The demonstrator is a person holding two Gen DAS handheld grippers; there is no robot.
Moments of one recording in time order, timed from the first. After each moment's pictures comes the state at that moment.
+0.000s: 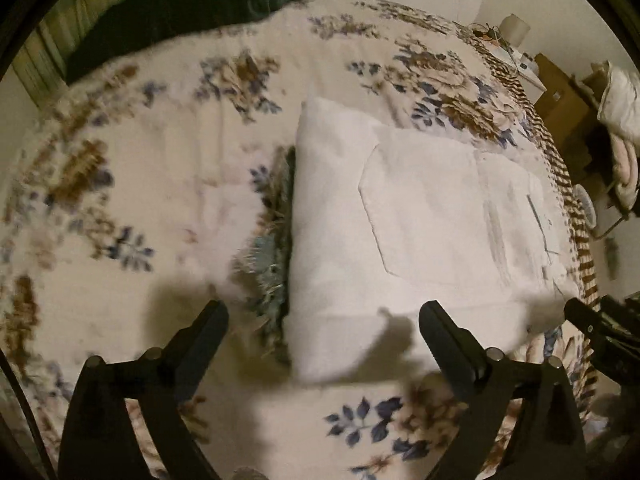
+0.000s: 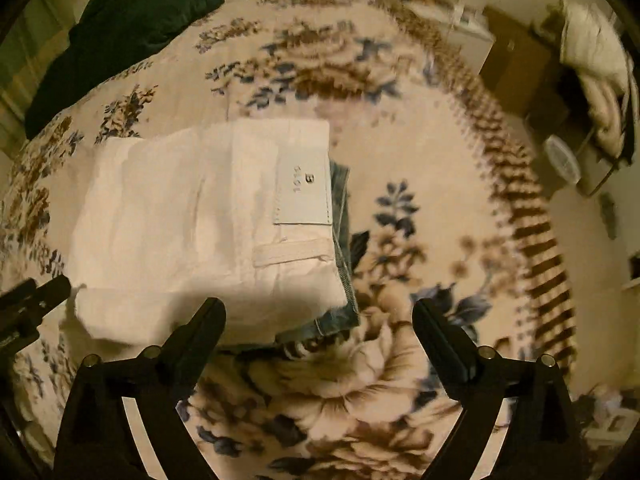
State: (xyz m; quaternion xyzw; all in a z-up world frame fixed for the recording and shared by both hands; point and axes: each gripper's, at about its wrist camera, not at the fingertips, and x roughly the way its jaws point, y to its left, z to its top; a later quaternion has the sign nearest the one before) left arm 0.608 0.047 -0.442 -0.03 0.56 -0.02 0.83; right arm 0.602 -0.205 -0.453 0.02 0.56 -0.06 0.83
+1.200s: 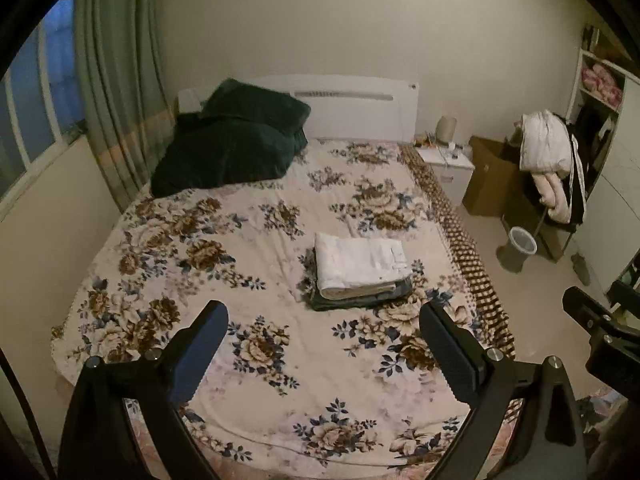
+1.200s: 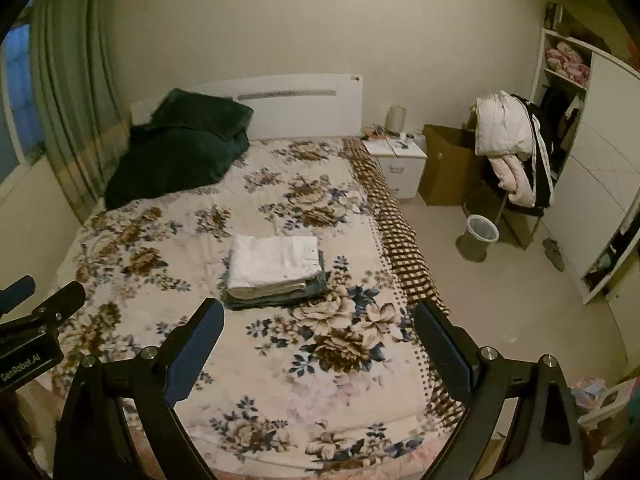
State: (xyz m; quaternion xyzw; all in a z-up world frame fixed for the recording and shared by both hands) left arm 0.233 0.079 -0.048 0.00 0.37 -0.03 0.93; right arm 0.125 -0.125 0.031 0.01 0.37 -0.08 0.93
